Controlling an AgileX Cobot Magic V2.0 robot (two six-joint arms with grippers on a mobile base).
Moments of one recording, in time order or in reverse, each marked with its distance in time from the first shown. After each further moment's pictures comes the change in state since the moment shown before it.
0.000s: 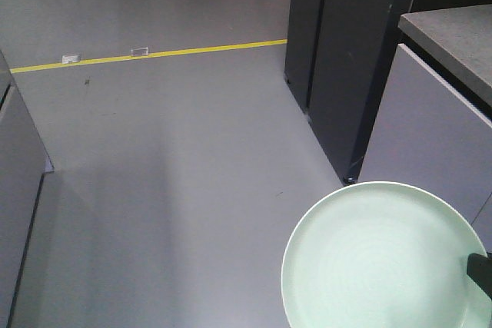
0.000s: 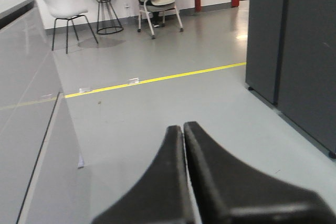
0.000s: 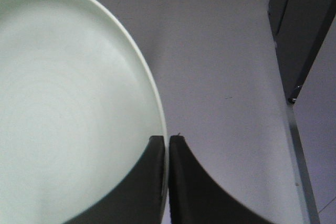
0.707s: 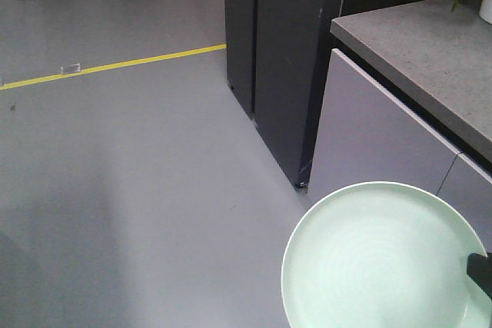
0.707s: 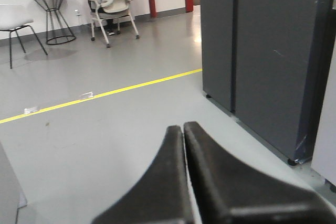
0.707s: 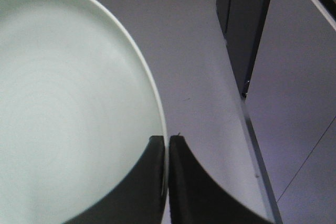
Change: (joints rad) left arm 0.000 0.000 0.000 0.000 0.000 0.000; right arm 0.000 0.000 0.000 0.000 0.000 0.000
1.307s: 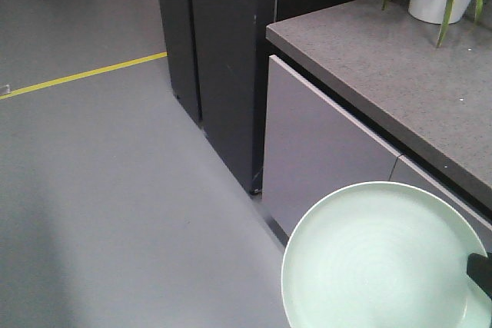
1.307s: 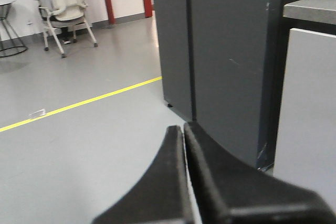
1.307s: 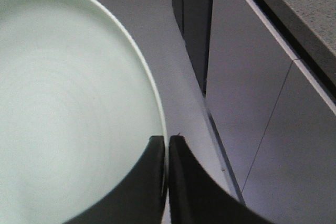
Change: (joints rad) left arm 0.000 0.000 0.000 0.000 0.000 0.000; right arm 0.000 0.000 0.000 0.000 0.000 0.000
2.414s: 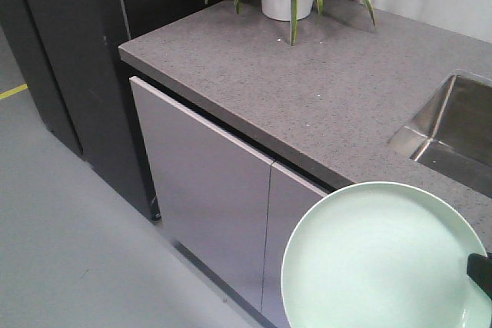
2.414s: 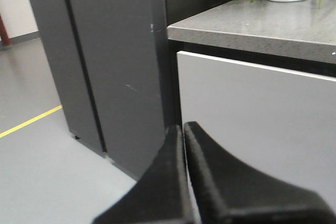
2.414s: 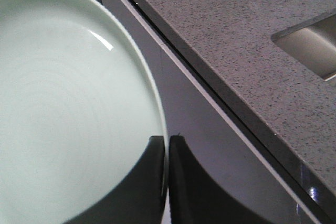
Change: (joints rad) left arm 0.000 0.000 0.000 0.000 0.000 0.000; right arm 0.000 0.000 0.000 0.000 0.000 0.000
